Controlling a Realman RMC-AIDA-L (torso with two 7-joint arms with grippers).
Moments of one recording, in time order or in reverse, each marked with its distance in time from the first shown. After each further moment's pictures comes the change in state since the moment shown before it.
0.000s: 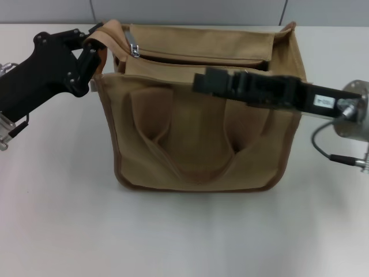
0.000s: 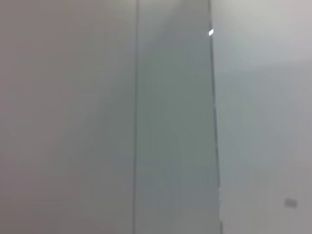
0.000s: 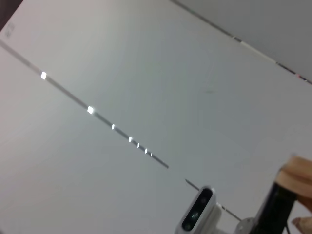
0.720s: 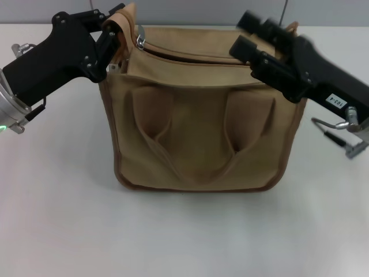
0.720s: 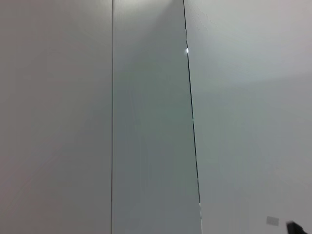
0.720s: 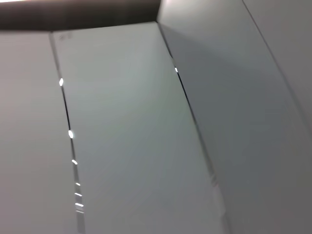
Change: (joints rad) left arm -0.068 -0.005 0.011 -0.016 -0.013 0.028 0.000; right arm -0.055 0.007 0.002 0.182 0.266 0.025 -0.997
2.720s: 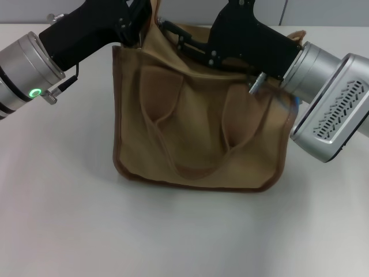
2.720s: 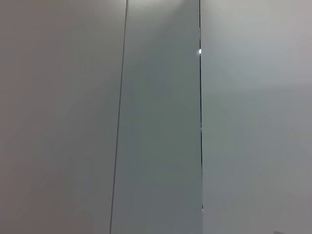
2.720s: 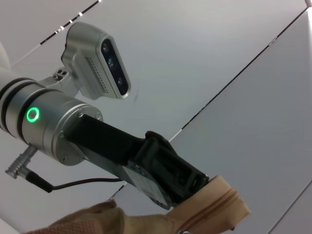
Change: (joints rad) left arm -0.134 0.000 0.003 -0.078 -0.025 -0.114 -0.052; right arm 0.284 0.000 0.040 0.246 0.051 0.317 -1.158
